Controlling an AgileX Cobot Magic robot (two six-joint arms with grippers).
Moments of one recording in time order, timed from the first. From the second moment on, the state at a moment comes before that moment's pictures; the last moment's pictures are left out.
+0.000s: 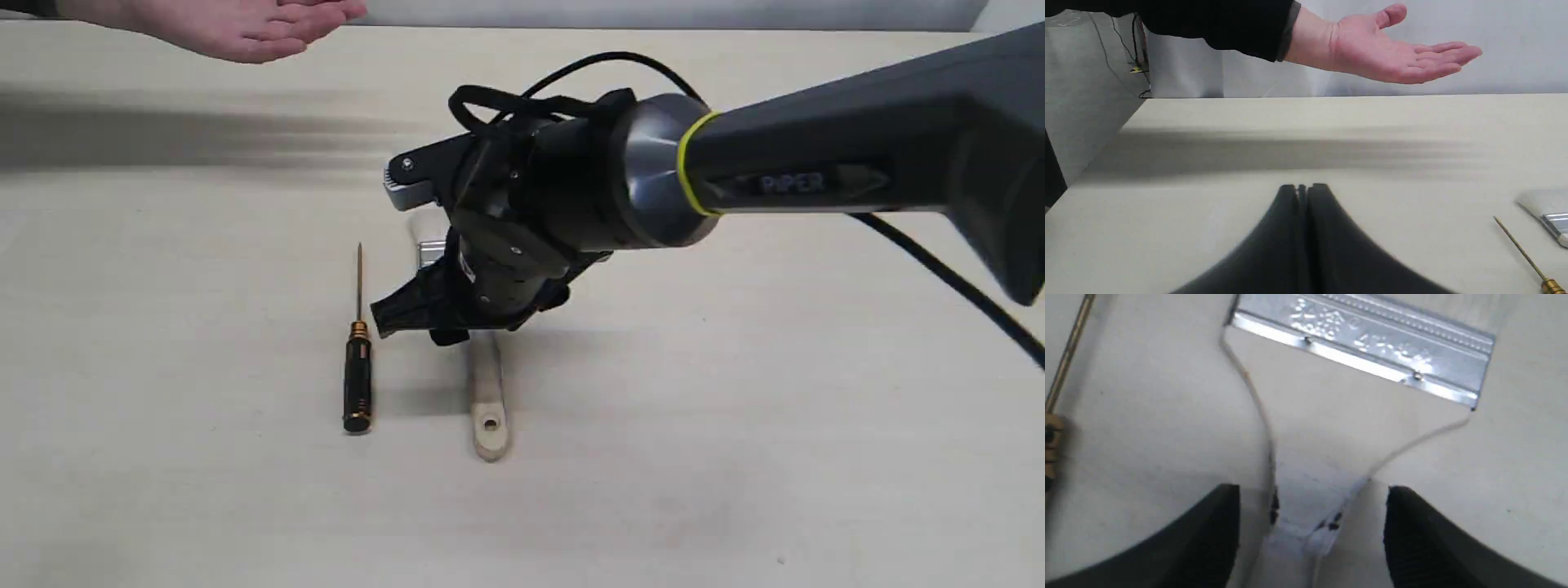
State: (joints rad) left arm 0.02 0.00 0.00 0.07 0.26 -0.07; right arm 0.80 2.10 -1.31 -0.43 0.56 0.79
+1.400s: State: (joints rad) left arm 0.02 0.00 0.00 0.07 0.26 -0.07; right arm 0.80 2.09 -1.31 -0.44 0.50 0.75
